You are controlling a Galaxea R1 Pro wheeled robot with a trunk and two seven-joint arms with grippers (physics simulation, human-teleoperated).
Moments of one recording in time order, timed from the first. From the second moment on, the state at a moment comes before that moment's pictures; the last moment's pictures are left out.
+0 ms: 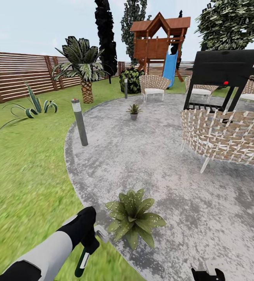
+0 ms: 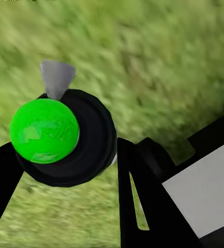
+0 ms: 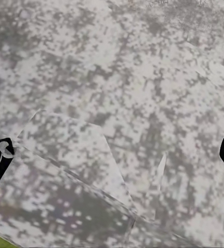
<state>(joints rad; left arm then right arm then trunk) -0.76 -0.07 -0.33 -0.46 -0.83 1.00 -0.91 -0.41 -0.12 -0.95 -0.18 0.90 -0.36 0.16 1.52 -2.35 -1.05</state>
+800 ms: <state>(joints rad) -0.76 -0.07 -0.32 -0.46 -0.83 1.00 -0.91 -0.41 -0.12 -0.95 -0.18 0.90 -0.36 0.16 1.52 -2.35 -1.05</state>
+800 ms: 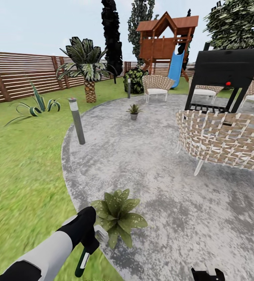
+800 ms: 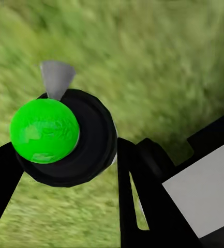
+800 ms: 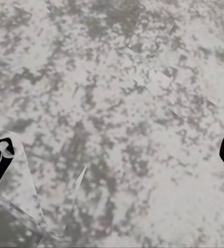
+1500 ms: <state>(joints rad) -0.76 -0.07 -0.33 -0.45 -0.83 1.00 -0.88 -0.41 -0.12 -0.95 -0.18 0.90 -0.36 0.16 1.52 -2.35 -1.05</state>
